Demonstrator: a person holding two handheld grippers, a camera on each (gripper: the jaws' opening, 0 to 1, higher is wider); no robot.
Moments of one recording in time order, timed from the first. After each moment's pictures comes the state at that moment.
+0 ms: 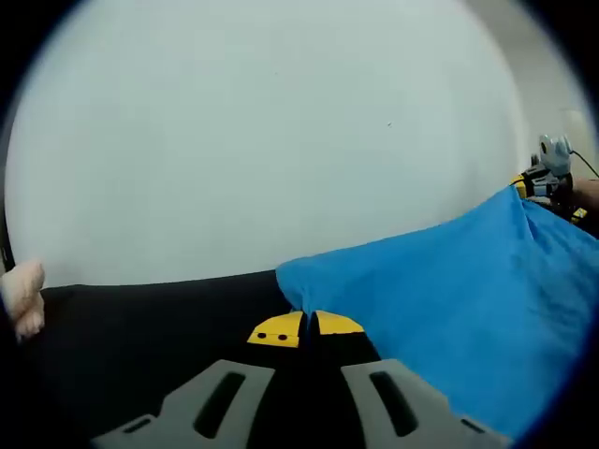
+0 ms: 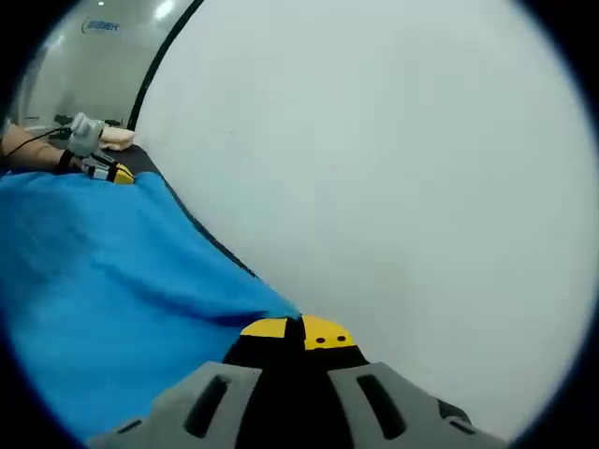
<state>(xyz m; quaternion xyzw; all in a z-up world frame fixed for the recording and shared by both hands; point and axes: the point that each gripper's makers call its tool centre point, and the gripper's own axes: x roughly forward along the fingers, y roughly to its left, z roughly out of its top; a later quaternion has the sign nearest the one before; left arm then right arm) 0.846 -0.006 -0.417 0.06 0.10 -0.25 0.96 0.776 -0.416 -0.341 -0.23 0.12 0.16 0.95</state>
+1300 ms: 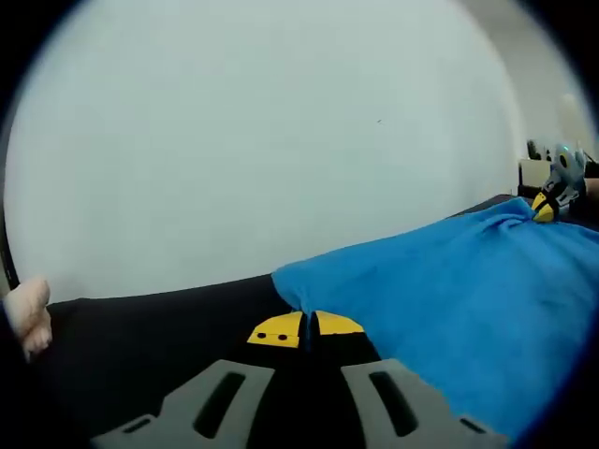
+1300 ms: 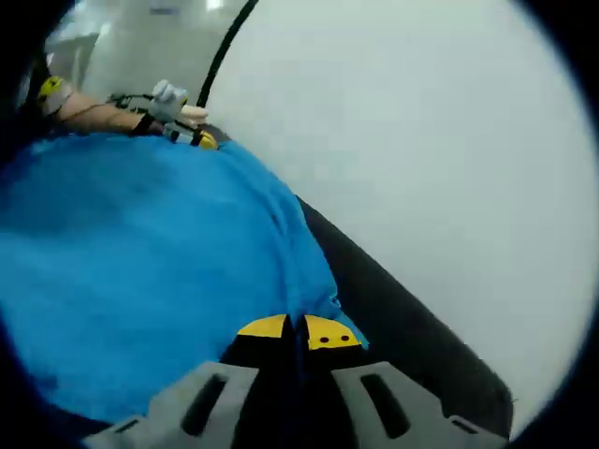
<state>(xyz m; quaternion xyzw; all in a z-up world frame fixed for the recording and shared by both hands) 0.843 -0.004 -0.410 0.09 0.09 -0.25 0.96 0.708 -0.369 -0.388 -0.16 0.14 0.30 0.93</state>
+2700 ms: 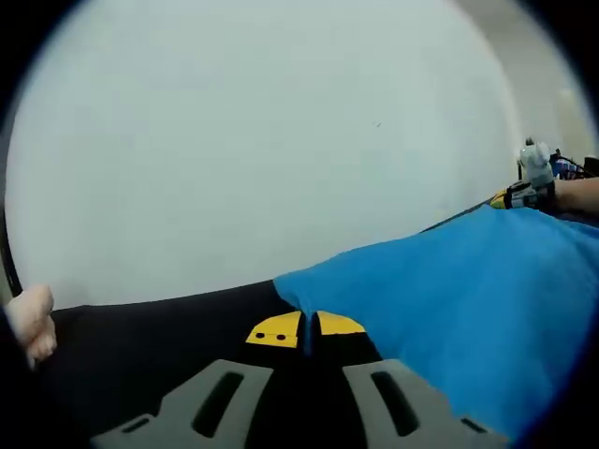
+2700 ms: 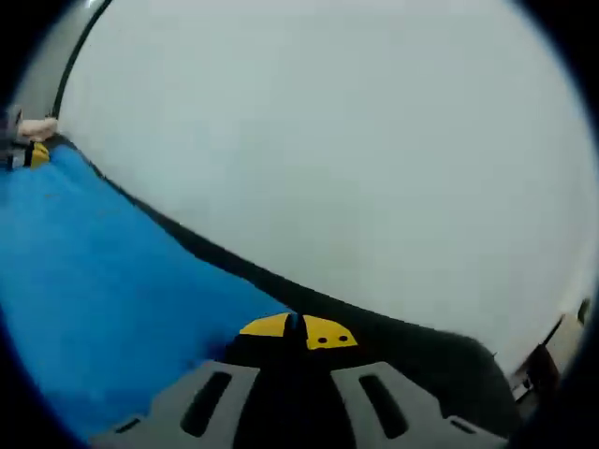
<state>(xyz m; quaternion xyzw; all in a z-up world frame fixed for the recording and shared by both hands) 0.862 0.000 -0.411 0.10 0.08 -0.25 0.96 0.819 -0.476 -0.409 -0.10 0.14 -0.07 0.98</state>
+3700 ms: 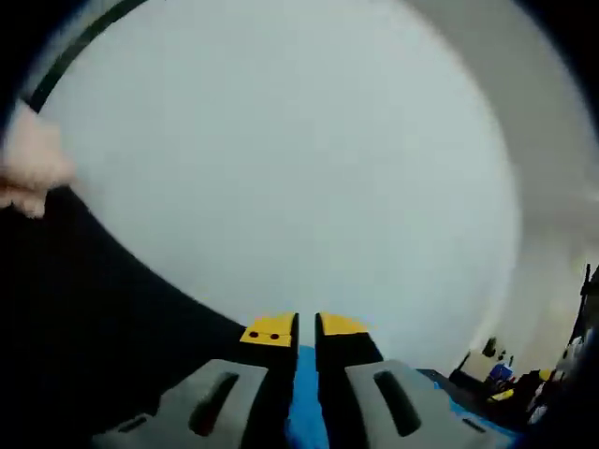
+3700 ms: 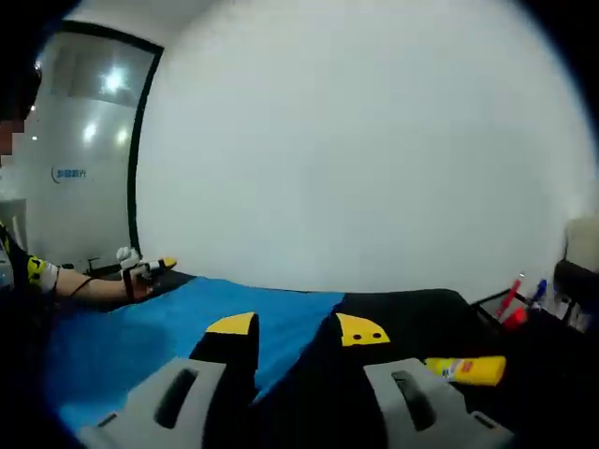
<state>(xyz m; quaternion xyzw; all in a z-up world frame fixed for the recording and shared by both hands) 0.823 0.050 -0.331 -0.27 0.05 -0.28 0.92 0.448 -0.420 -0.273 0.06 0.00 0.08 0.99</state>
